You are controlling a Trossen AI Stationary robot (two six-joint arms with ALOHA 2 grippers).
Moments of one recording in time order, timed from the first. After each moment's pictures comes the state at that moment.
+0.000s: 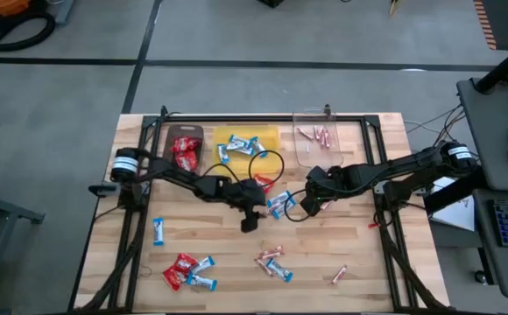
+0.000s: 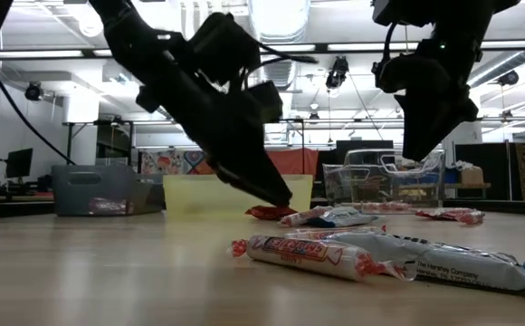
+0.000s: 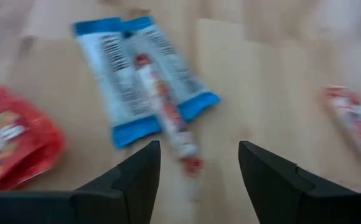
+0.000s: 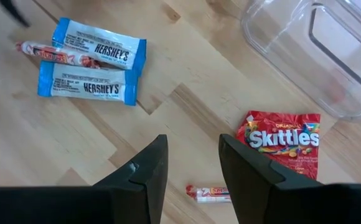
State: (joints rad) left arm -0.04 1.90 0.97 0.18 0.09 -0.16; right arm 0.11 1.37 0.88 -0.78 0.23 0.87
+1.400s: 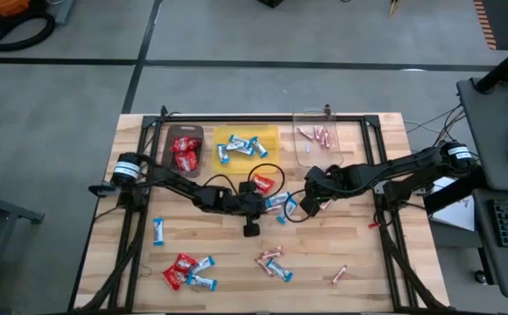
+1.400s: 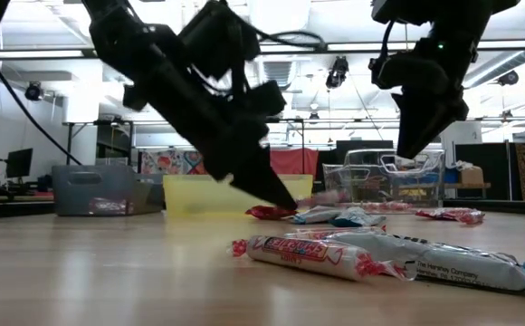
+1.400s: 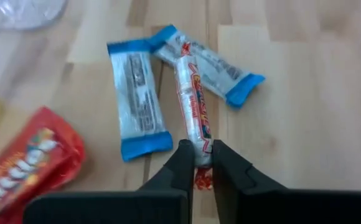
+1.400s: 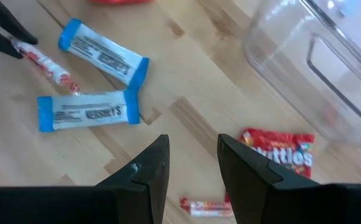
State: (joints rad) left arm -0.13 1.92 0.97 0.24 -0.20 -0.09; right arm 0.11 1.37 0.88 -0.74 0.27 0.79
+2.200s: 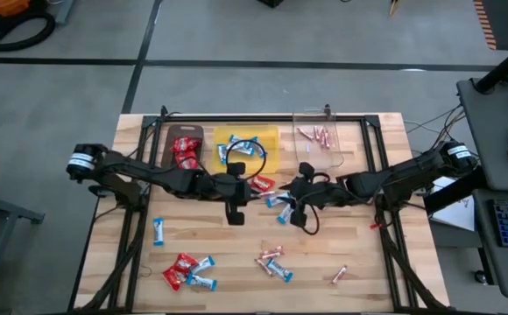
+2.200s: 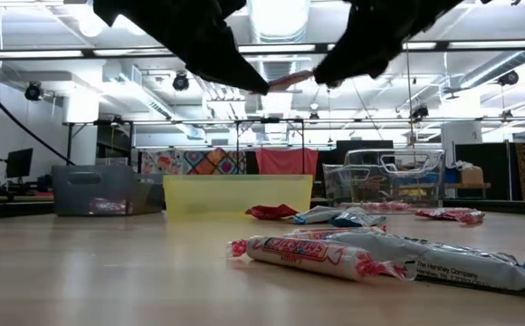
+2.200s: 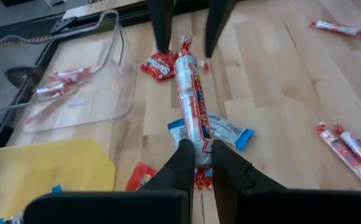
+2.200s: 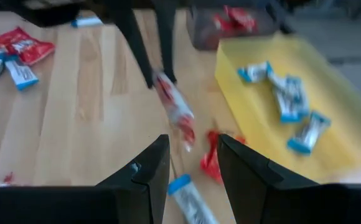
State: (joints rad) left arm -0.12 1.51 0.97 -0.02 -0.22 0.11; right arm 0.22 1.36 0.87 -0.09 0.39 0.15
